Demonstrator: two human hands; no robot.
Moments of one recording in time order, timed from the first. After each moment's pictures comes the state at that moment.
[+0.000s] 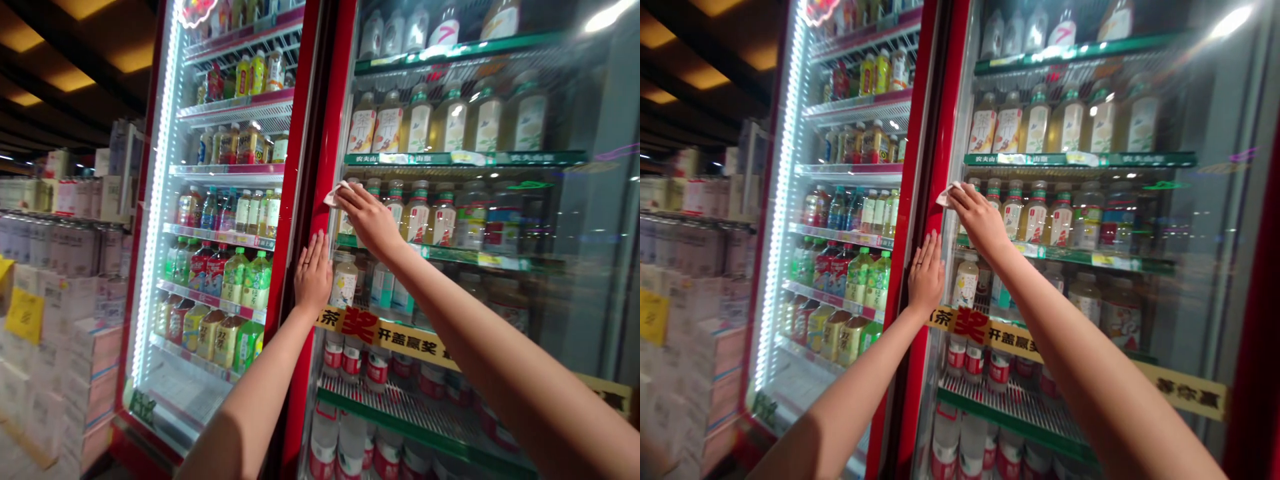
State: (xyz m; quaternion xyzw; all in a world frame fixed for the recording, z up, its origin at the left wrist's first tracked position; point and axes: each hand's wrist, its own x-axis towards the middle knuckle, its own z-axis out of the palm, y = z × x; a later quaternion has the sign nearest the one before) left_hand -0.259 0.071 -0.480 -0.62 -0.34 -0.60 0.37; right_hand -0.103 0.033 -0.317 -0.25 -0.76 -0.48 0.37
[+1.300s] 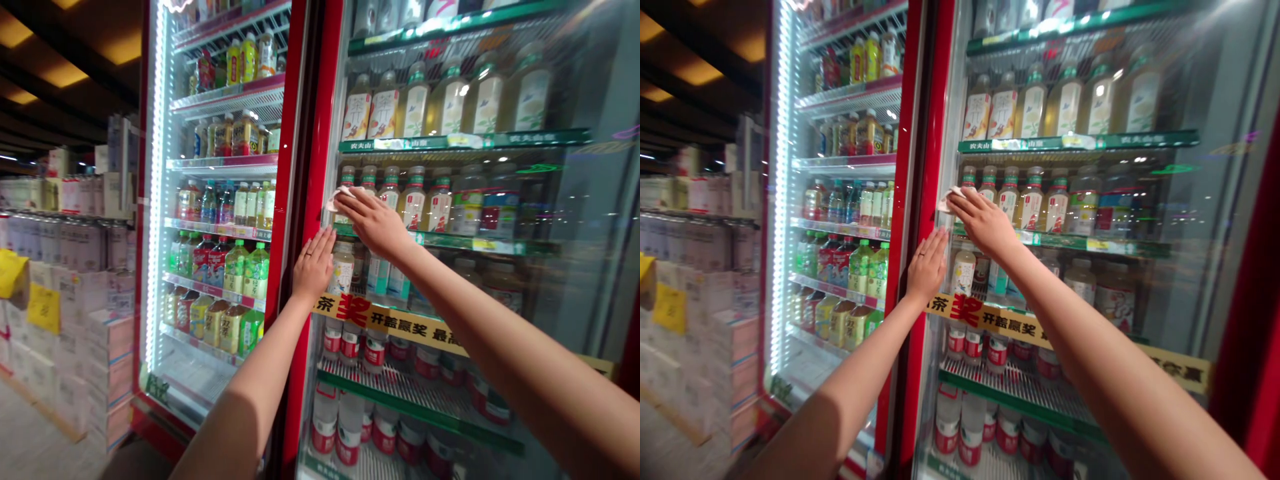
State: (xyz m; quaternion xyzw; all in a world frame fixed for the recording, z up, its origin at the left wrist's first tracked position) left_hand -0.260 0.065 -0.479 -0.67 -0.32 -0.55 0.38; right_hand -0.068 0.018 -0.340 -0.25 -0.80 -0.45 0.32
